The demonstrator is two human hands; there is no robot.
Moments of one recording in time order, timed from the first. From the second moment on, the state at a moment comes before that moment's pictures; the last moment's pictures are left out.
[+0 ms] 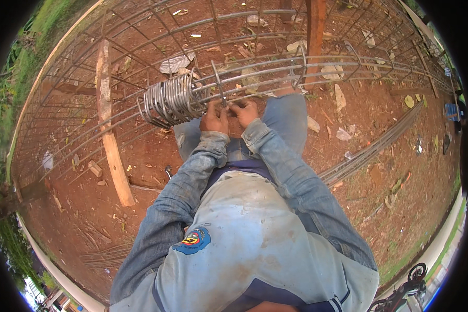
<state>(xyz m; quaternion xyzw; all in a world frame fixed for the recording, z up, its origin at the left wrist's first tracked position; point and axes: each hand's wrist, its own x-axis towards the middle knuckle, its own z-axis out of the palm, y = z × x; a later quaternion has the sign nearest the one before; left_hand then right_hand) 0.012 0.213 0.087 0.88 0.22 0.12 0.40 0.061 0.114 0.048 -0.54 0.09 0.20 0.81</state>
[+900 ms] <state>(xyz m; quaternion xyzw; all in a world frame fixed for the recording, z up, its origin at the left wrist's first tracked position) 0.008 0.206 0.092 0.86 0.26 0.08 0.44 0.114 0.053 0.149 -0.91 -0.33 0.03 0.27</state>
